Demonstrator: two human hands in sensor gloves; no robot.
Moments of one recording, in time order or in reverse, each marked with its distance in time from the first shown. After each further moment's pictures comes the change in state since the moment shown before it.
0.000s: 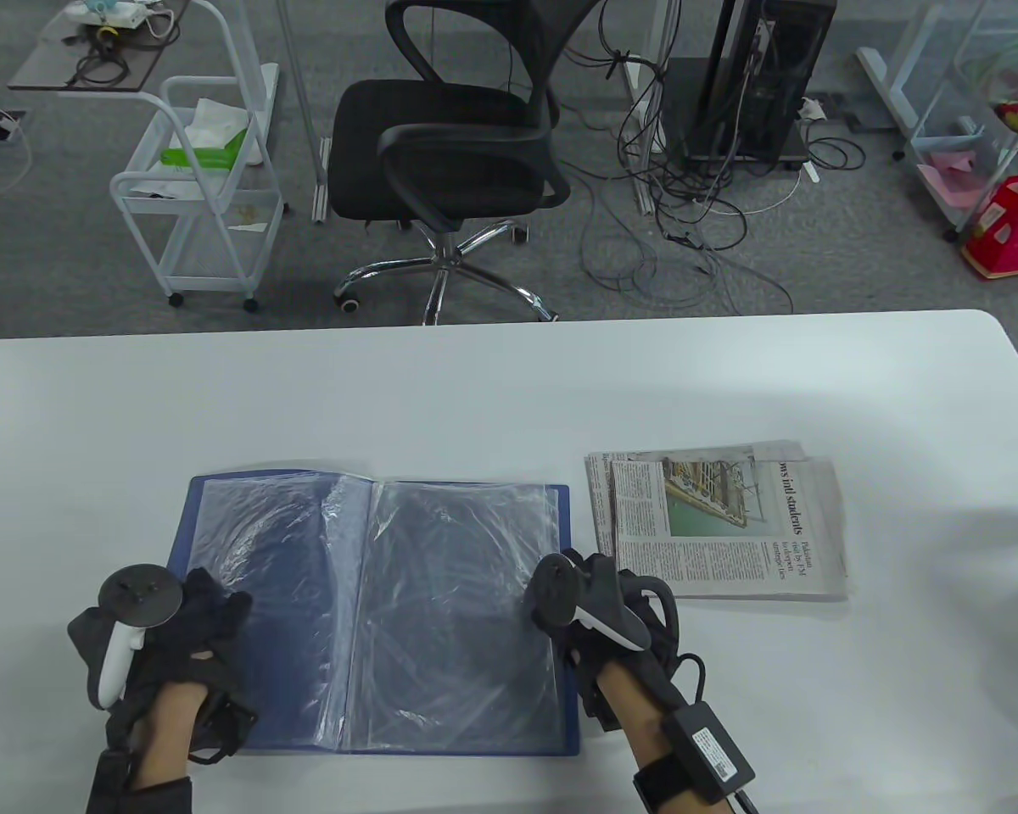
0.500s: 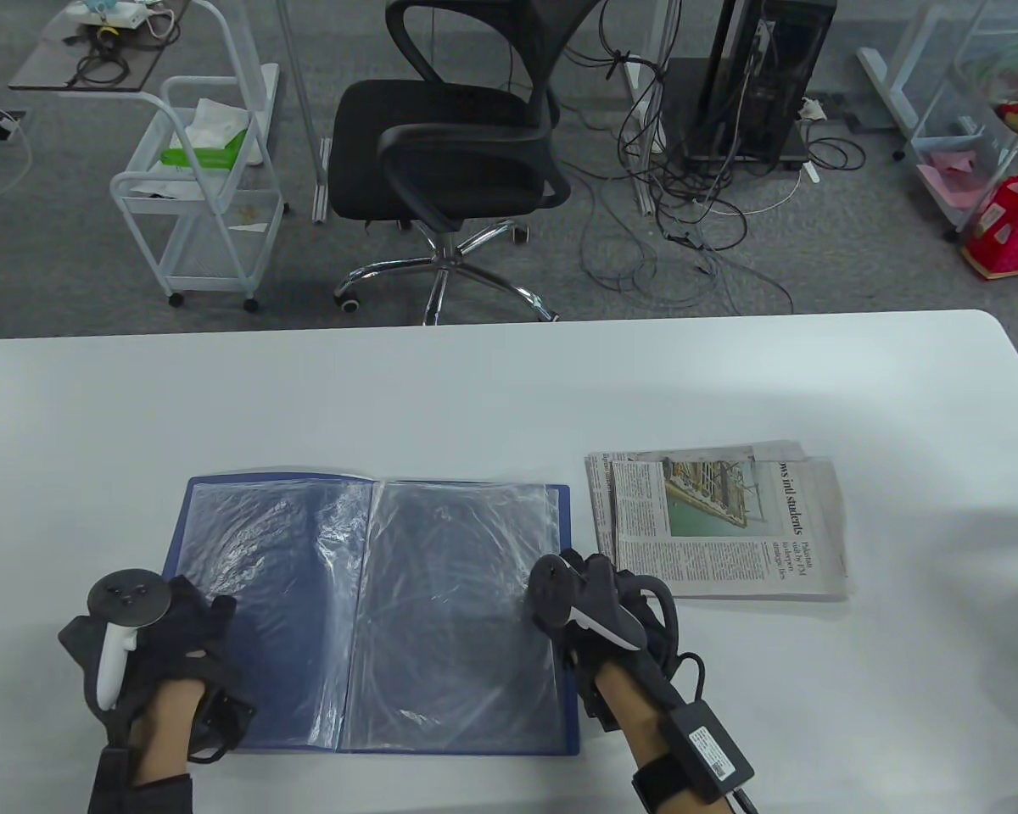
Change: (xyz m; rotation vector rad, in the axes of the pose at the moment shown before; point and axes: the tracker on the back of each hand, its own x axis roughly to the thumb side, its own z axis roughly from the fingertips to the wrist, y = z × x) left_hand -0.012 0.005 -0.004 0.075 0.143 -0.026; right_hand 0.002 -0.001 0.000 0.011 0.007 0.018
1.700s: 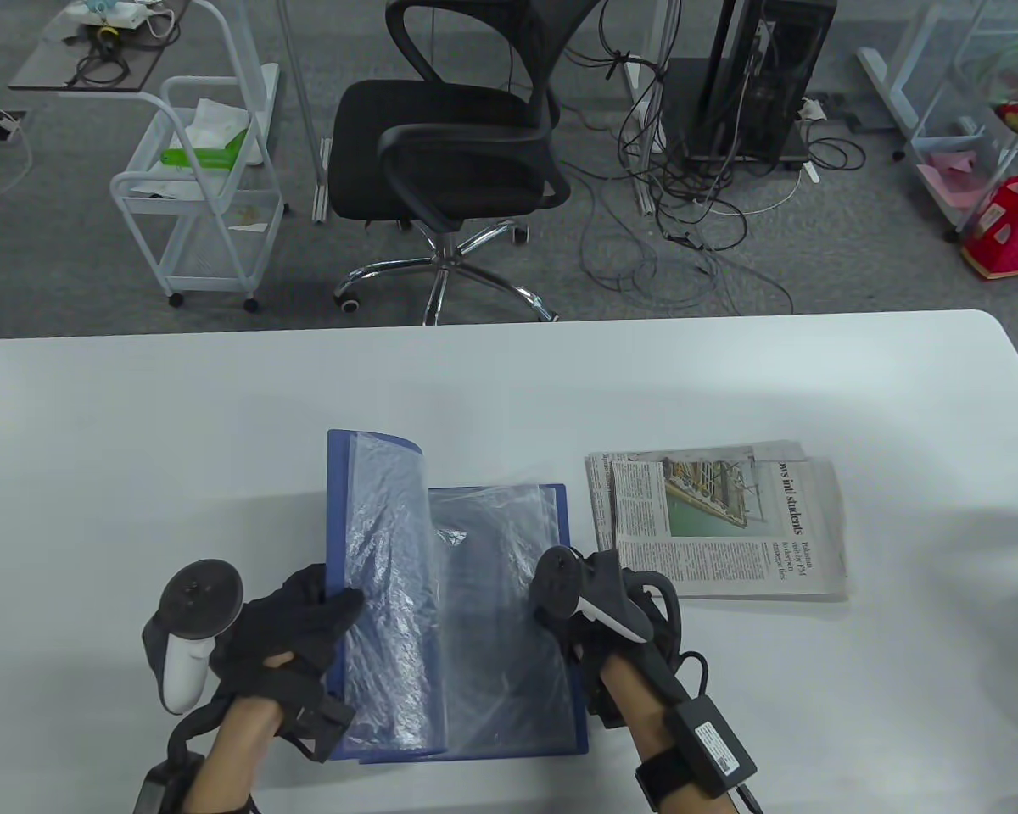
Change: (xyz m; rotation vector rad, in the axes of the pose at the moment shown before) left_hand 0.106 -0.042 0.079 -0.259 -0.530 0.331; right_hand -0.005 -0.002 -0.004 0.028 0.006 -0.059
